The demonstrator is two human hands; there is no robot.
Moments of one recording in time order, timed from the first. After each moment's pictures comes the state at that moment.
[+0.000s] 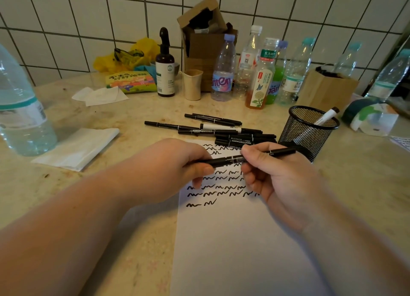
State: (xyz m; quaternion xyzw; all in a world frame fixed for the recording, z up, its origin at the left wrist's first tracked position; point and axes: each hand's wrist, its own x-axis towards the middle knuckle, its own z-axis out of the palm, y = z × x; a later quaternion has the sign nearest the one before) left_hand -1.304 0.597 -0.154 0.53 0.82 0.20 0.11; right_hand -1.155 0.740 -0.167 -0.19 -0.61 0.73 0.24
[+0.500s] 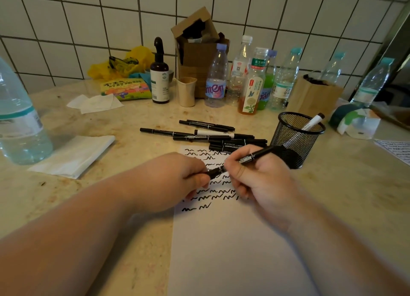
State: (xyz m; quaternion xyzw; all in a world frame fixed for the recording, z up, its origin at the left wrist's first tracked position) left_hand -1.299 0.602 -0.158 0.52 0.82 0.20 0.17; right_hand -1.160 0.742 -0.177 -0.17 -0.71 0.64 0.21
